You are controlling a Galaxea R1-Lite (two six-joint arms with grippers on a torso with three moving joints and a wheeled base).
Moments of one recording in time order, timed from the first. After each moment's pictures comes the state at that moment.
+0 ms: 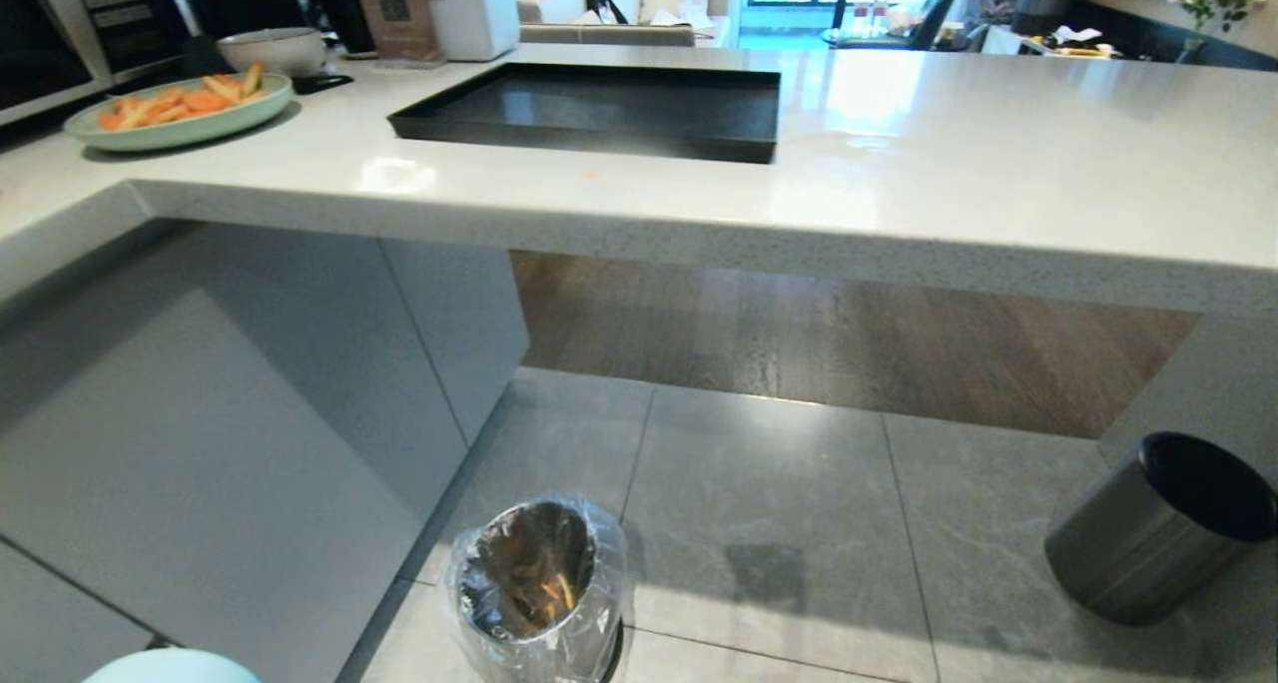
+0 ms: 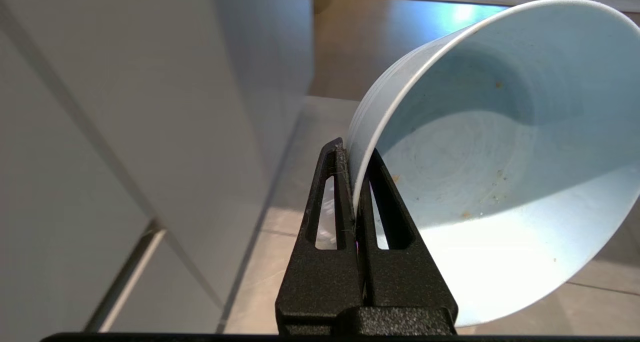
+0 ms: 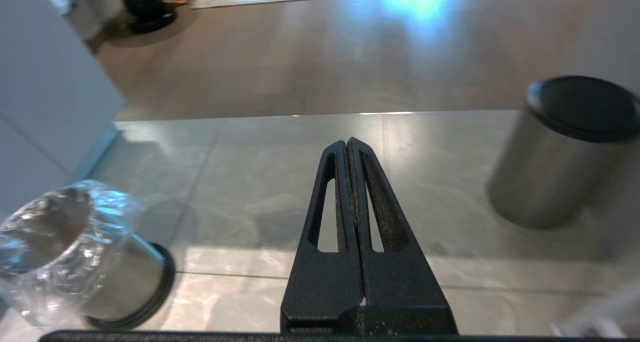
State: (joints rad) left arm 0.00 0.00 0.00 -0.01 0.00 -0.01; right arm 0.00 0.00 0.00 -0.01 -0.07 0.11
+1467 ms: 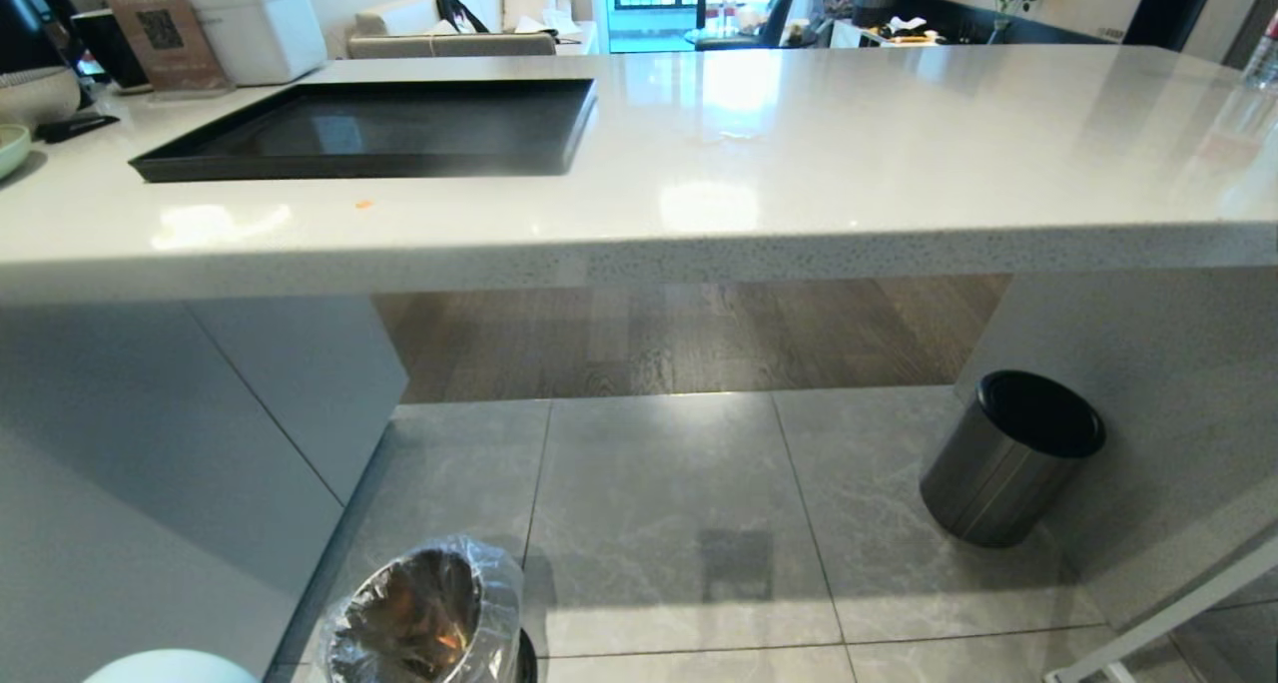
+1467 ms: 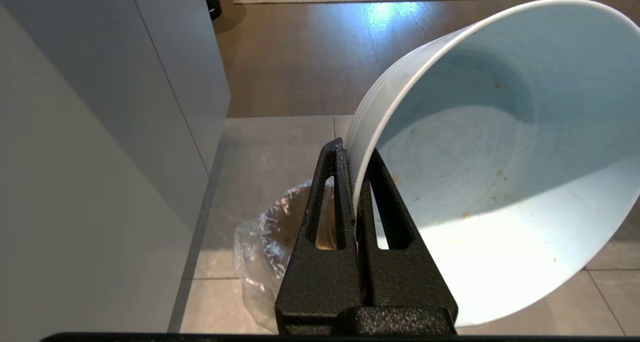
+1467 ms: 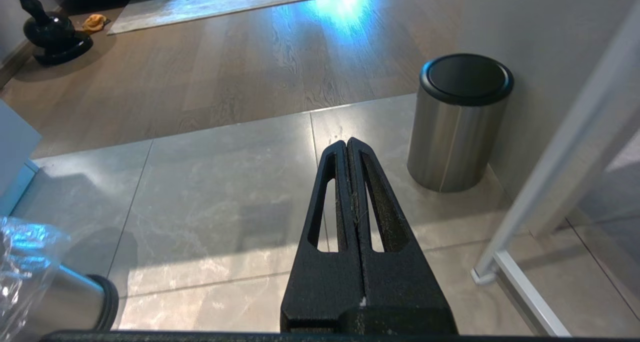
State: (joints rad) left arm 0.00 0.00 0.00 0.00 0.00 -0.01; right arm 0.00 0.00 0.00 -0.01 -0.07 0.11
